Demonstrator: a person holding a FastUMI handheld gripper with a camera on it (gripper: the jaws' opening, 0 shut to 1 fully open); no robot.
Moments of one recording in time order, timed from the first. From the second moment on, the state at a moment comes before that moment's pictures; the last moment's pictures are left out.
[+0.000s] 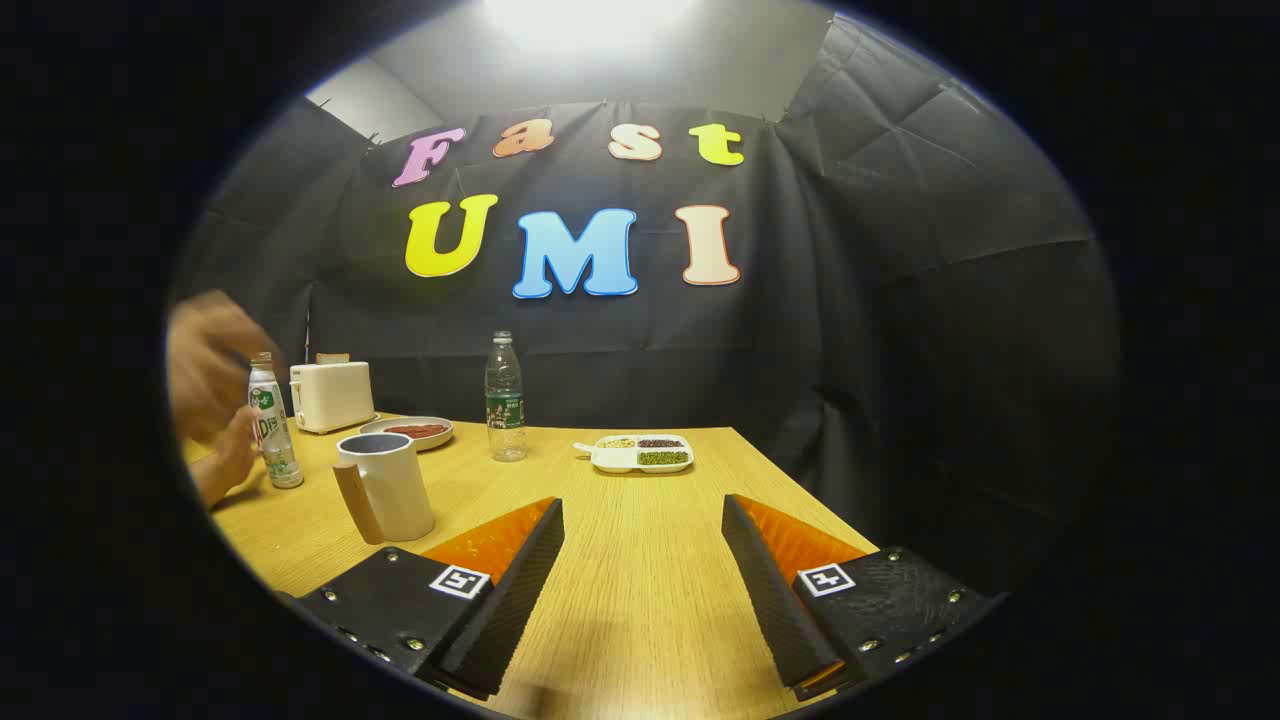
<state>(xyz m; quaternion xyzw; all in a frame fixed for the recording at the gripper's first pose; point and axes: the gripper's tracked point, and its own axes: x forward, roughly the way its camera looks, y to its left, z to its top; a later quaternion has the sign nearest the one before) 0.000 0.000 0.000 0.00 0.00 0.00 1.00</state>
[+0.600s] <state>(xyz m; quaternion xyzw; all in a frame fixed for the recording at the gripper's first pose) 0.000 0.000 0.001 0.00 0.00 0.00 1.00</state>
